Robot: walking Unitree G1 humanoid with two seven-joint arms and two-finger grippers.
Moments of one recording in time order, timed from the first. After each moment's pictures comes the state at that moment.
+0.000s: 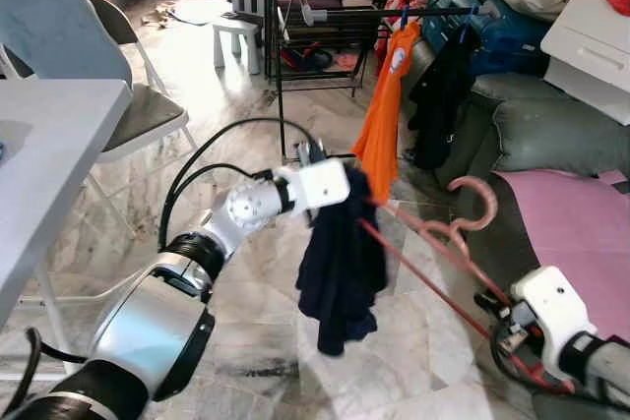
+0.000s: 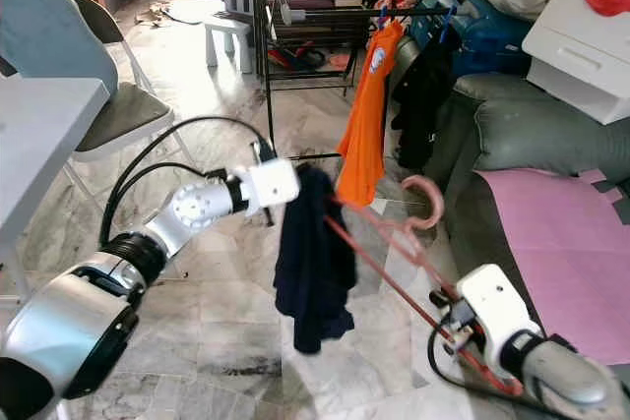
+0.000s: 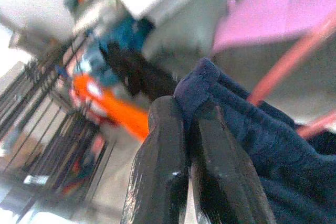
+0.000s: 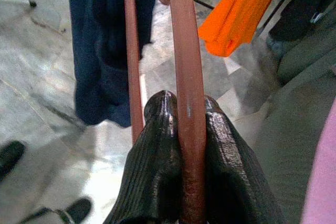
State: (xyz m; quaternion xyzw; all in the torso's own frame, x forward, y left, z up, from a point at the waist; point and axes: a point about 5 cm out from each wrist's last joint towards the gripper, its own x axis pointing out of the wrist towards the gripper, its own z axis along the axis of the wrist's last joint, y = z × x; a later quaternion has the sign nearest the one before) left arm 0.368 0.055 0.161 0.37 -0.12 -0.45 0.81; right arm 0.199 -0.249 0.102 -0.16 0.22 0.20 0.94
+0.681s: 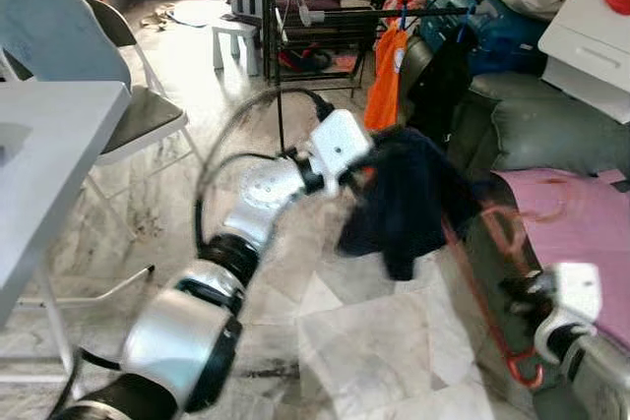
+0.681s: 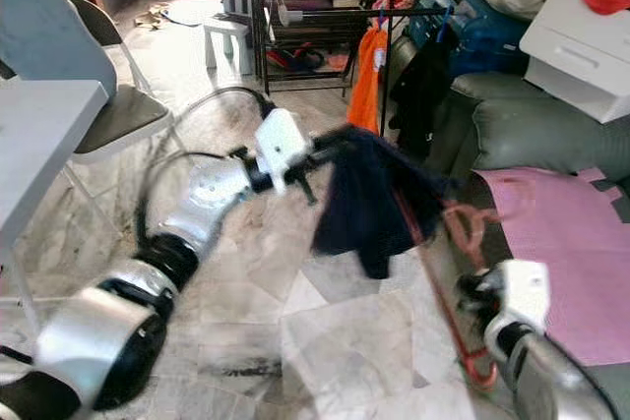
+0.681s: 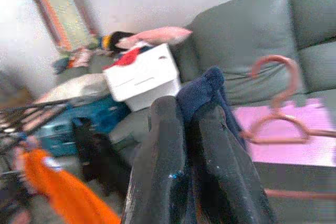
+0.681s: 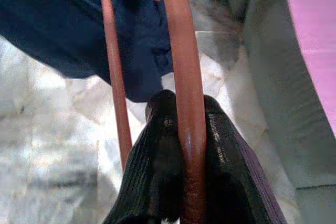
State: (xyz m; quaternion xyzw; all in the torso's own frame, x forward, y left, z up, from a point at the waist) left arm 0.355 0.019 0.196 0.15 -0.19 -0.53 0.82; right arm 0.231 -0.283 0.067 0.06 0.22 -0.03 0.97
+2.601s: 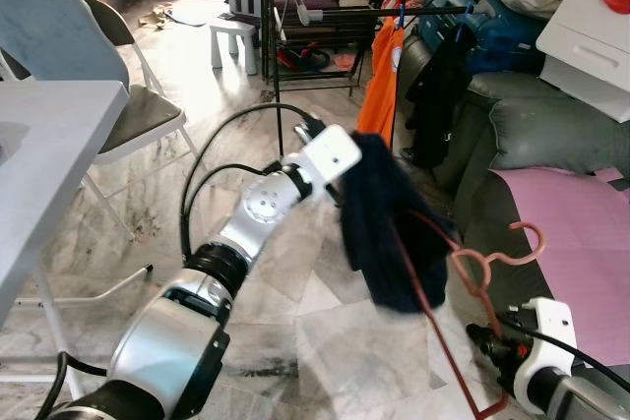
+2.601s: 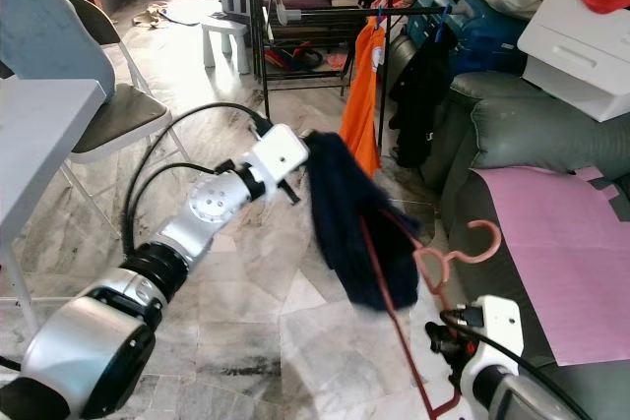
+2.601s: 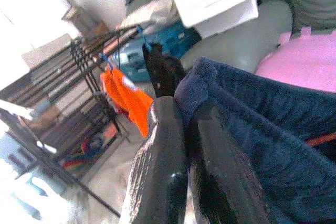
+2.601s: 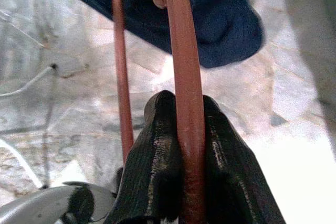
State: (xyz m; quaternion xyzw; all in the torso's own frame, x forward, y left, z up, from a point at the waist) left arm 0.373 0.044 0.168 0.26 -0.11 -0.35 0.89; right arm 0.180 -0.237 0.061 0.15 0.32 0.06 0.93
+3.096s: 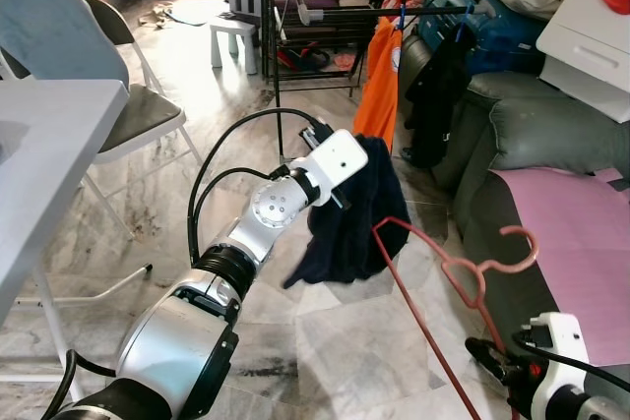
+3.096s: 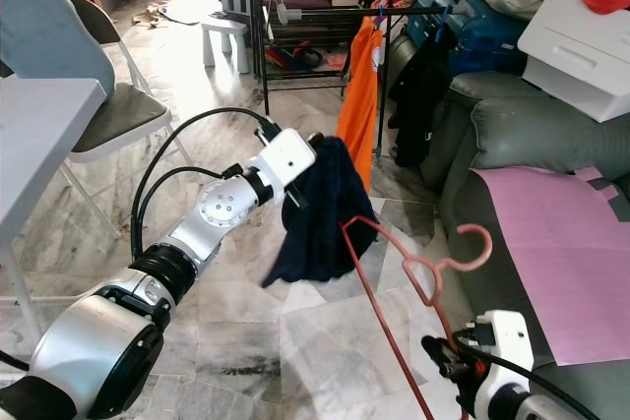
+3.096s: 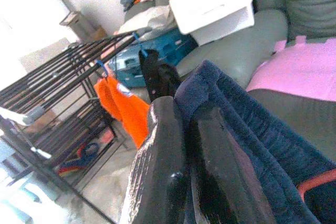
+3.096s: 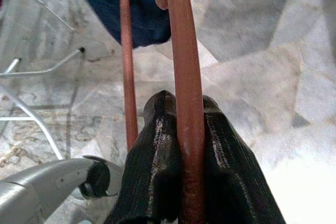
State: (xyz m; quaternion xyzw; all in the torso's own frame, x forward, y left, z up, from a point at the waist) left arm 0.369 0.032 0.167 0.25 -0.13 -0.36 0.89; right arm 0.160 -0.247 0.058 0.16 0.33 0.11 0.92
